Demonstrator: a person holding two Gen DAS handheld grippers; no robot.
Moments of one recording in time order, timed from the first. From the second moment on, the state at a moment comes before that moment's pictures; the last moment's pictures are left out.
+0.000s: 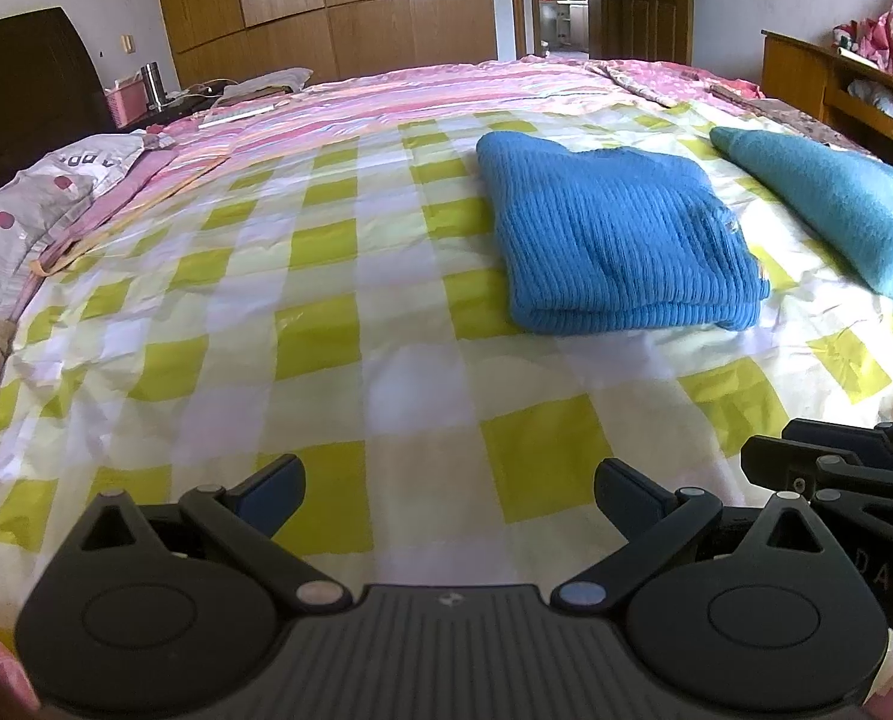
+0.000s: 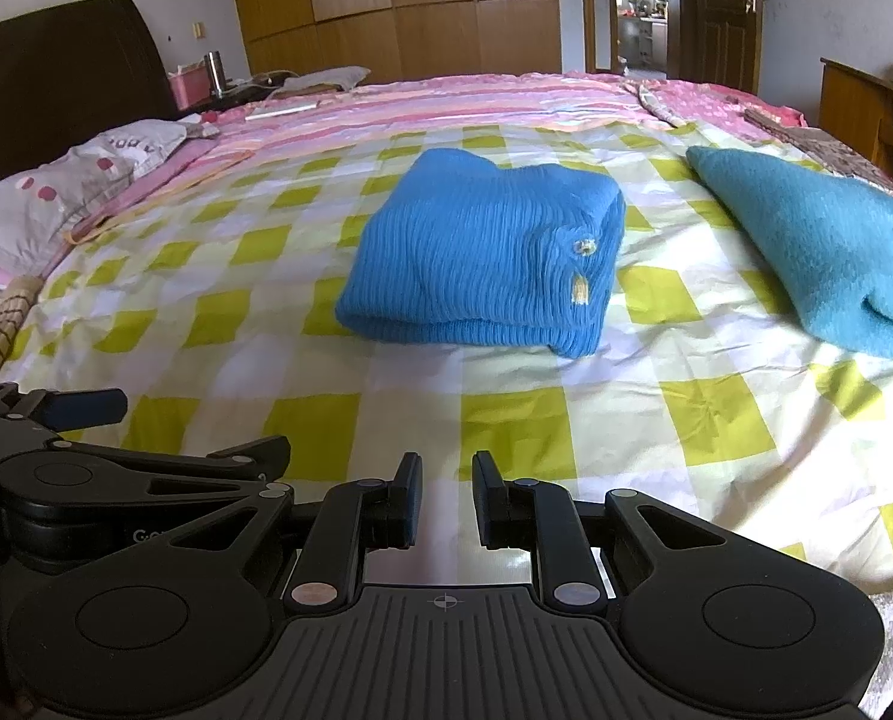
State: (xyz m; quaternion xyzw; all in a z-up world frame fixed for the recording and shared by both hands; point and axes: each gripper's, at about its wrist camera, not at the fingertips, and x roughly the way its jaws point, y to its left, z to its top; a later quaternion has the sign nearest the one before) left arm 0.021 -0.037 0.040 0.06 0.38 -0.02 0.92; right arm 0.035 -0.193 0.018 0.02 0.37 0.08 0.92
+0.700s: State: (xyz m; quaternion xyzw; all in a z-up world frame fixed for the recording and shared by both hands) left arm 0.017 -0.038 0.039 0.06 0.38 -0.02 0.92; right arm 0.034 -0.192 0.016 0.02 0.37 0.08 0.92
